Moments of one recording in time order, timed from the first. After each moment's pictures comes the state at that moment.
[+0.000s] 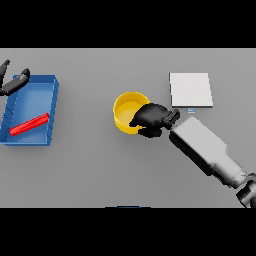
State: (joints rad) left arm -0.51 0.53 0.06 -1.12 -0.21 -0.16 0.39; right arm -0.73 -0.30 0.71 -1.05 0.87 0.43 -0.24
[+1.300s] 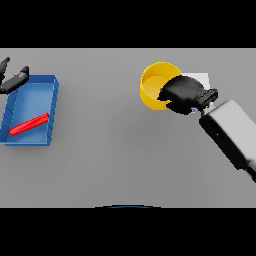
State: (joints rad) left arm -0.50 0.52 0.07 -1.17 -0.17 -0.18 0.43; right arm -0.73 -0.53 0.53 -1.32 0.77 0.55 -0.07
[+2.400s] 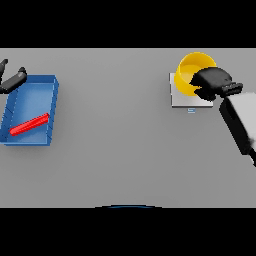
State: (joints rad) left arm -0.50 0.53 0.07 -1.20 -0.17 -0.17 0.52; right arm -0.82 -0.51 0.43 -0.76 0.80 0.27 -0.16
